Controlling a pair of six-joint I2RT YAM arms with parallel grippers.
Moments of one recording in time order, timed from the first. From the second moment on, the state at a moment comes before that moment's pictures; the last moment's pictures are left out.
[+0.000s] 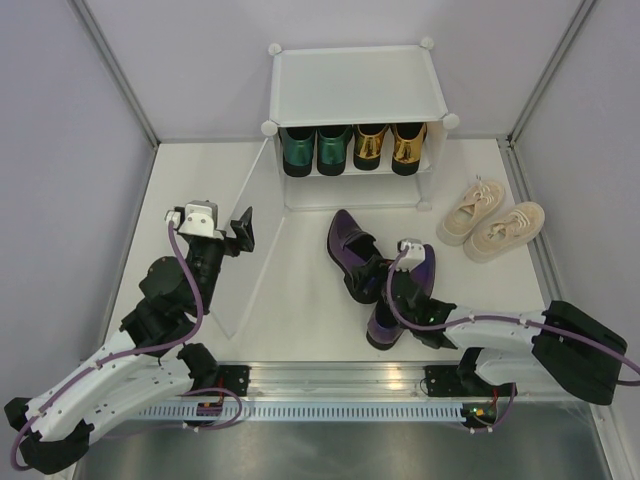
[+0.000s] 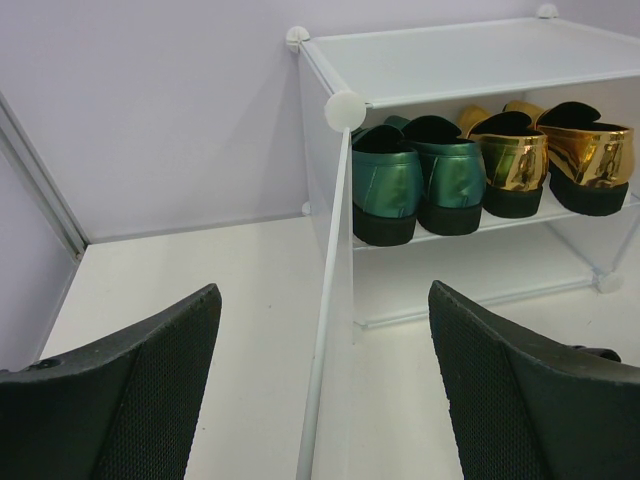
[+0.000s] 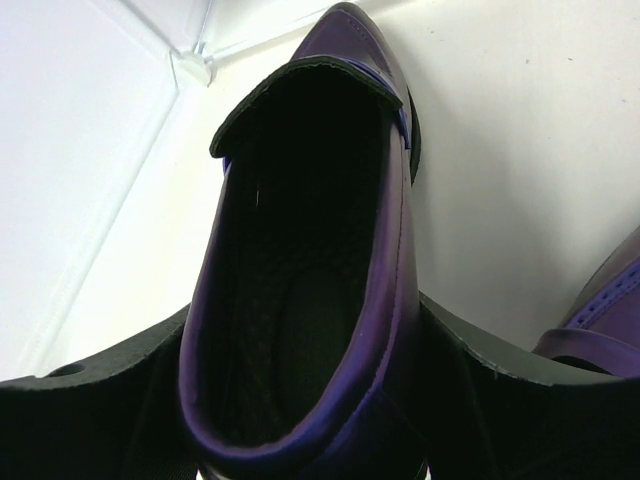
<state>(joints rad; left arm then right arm) -0.85 0.59 0.76 0.03 -0.68 0.15 0.98 1.19 0.31 0.51 0.61 0.80</state>
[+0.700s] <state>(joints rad) -0.85 0.59 0.76 0.03 -0.68 0.15 1.30 1.70 0.64 0.59 0.99 0.14</state>
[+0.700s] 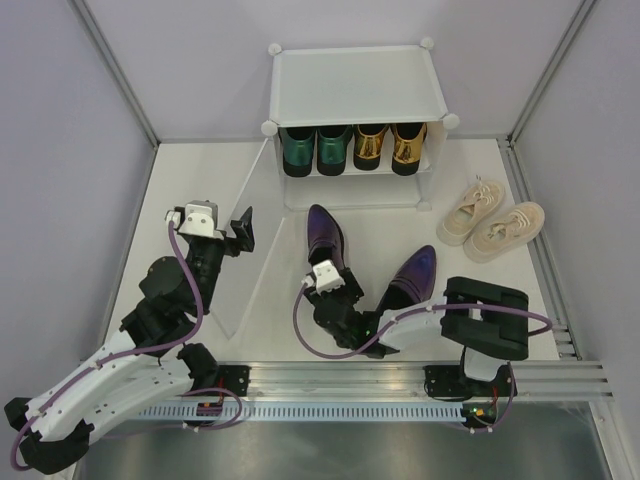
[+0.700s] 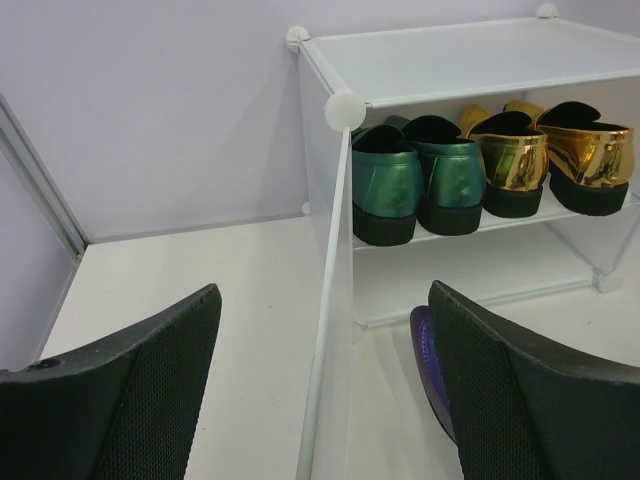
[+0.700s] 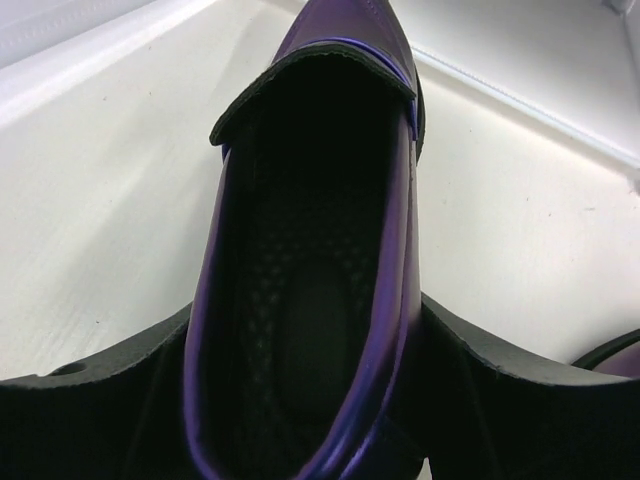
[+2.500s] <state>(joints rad) -0.85 0.59 0.76 0.03 -0.68 0.15 0.82 1.72 0.75 0.61 0.55 0.57</state>
